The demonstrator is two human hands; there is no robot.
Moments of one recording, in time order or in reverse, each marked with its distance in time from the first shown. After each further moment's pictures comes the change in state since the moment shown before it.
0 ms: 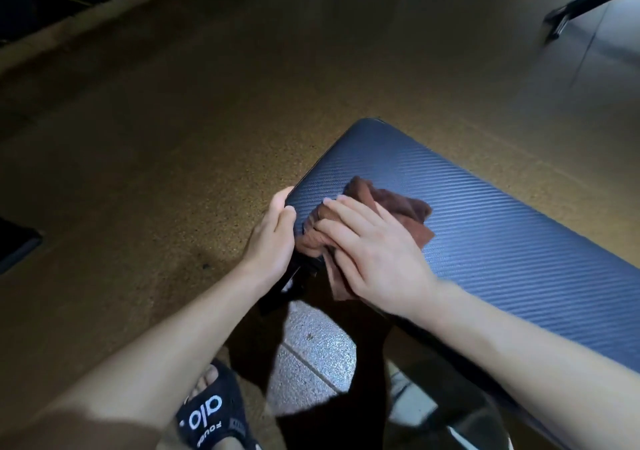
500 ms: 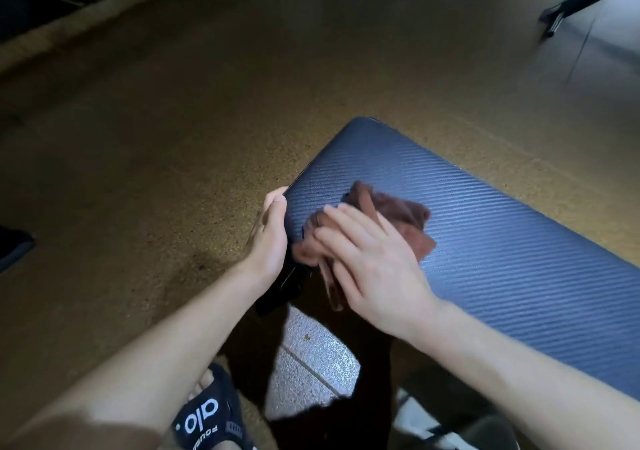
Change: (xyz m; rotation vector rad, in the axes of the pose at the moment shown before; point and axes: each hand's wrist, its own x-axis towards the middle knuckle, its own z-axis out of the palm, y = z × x) left_hand 0.001 0.002 0.008 -0.239 0.041 -0.031; right_hand -0.014 -0.013 -0.001 0.061 0.049 0.049
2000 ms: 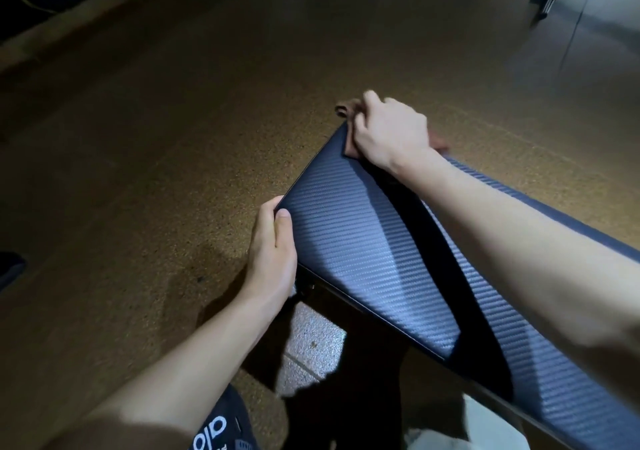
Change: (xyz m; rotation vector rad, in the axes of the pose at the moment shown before) left_hand -0.002 -0.004 0.008 0.125 0.089 0.089; right_hand 0.156 0.118 -0.015 -0.154 0.068 0.561
